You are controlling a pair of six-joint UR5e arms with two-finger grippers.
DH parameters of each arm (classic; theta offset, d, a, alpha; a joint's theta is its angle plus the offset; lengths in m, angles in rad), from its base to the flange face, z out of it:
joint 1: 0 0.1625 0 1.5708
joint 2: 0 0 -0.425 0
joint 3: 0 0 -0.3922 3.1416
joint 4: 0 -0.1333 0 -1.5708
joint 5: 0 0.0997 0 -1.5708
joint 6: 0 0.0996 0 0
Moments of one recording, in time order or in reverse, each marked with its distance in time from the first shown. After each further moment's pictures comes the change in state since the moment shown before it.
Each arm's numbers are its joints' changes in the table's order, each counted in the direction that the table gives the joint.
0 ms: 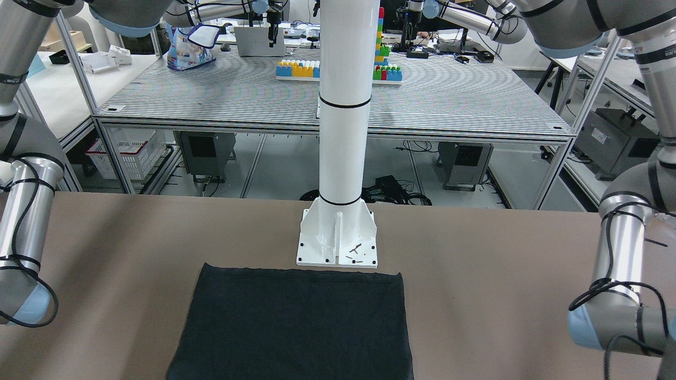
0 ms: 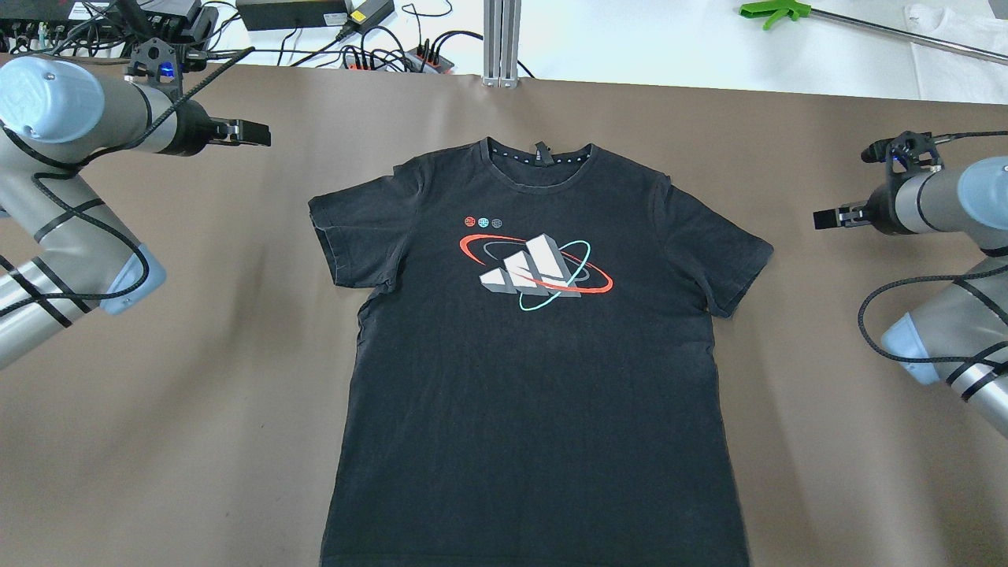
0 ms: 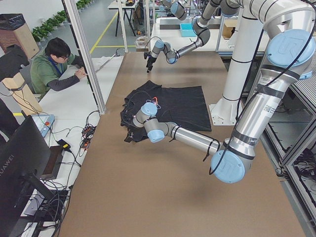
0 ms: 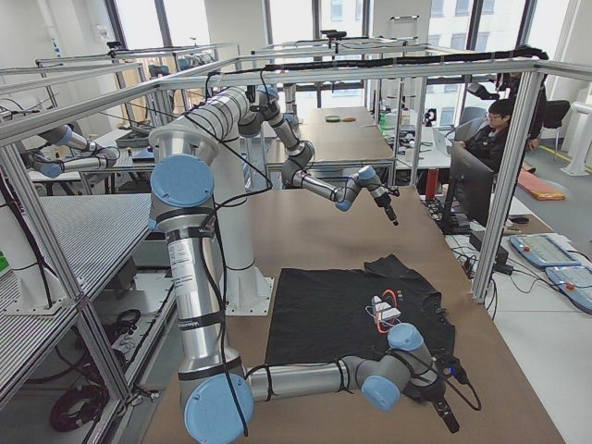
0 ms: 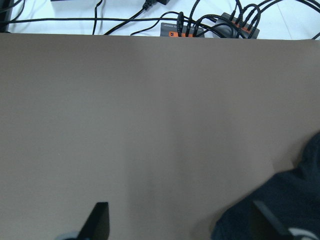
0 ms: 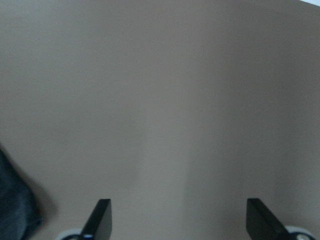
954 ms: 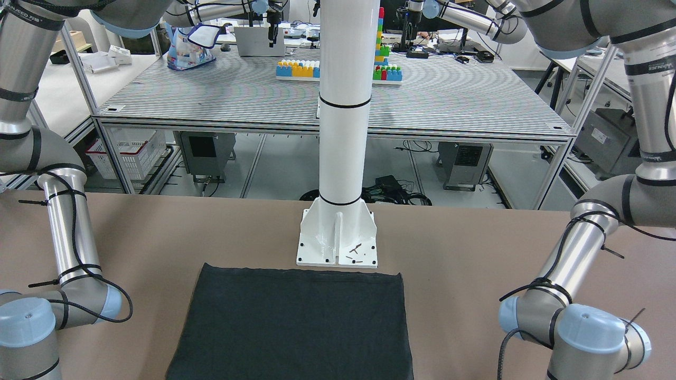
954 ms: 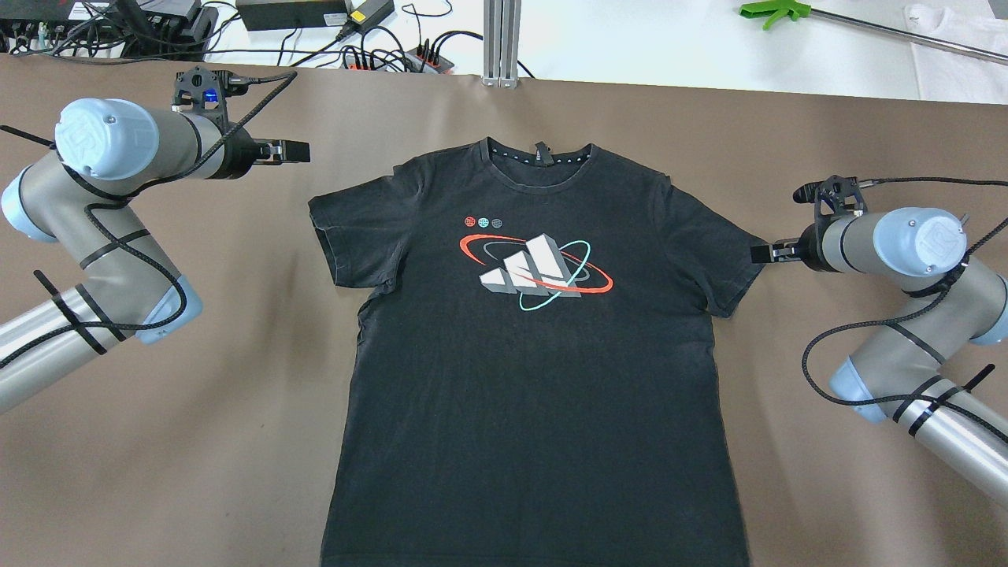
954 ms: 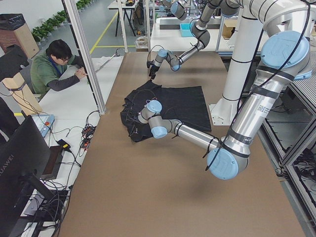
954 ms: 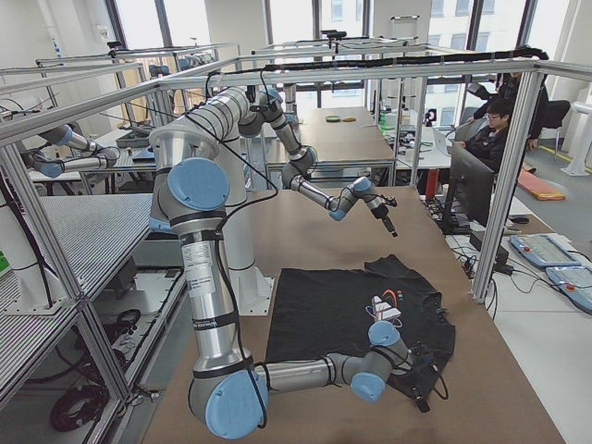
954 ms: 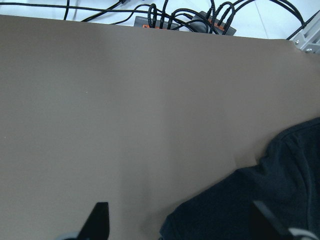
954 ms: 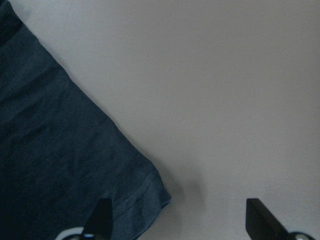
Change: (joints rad) left arm 0.084 -0.022 -0.009 0.016 0.091 -0.095; right arm -0.151 0.019 -0.030 -0.069 -0.076 0.129
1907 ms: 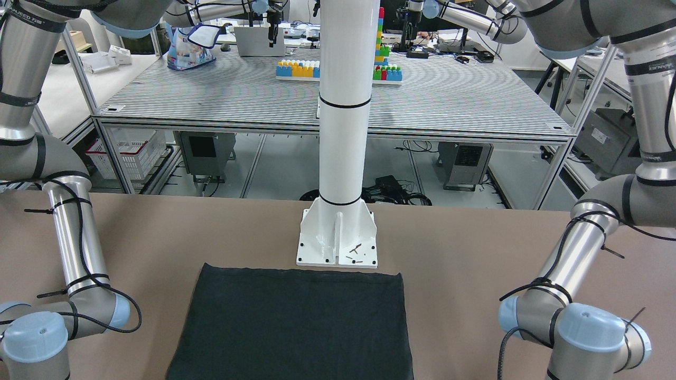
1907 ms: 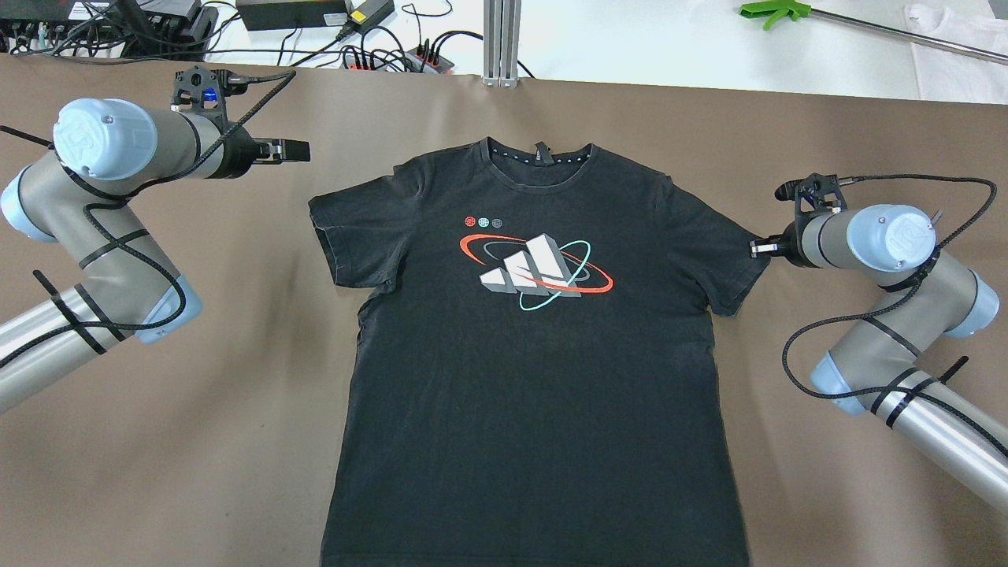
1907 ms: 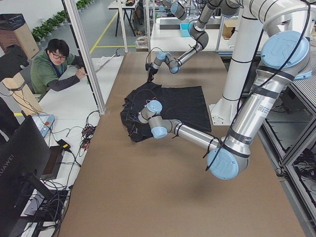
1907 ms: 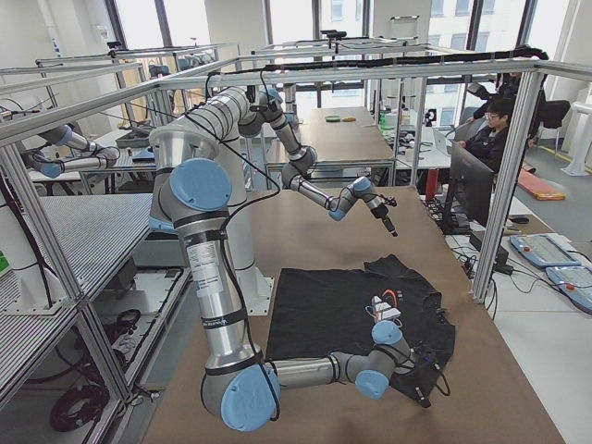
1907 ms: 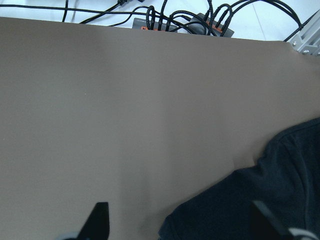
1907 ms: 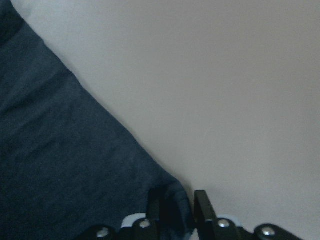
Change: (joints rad) left arm -0.001 0.001 -0.001 0.008 0.001 0.000; right arm -0.019 0.052 -0.062 0.000 -0.030 0.006
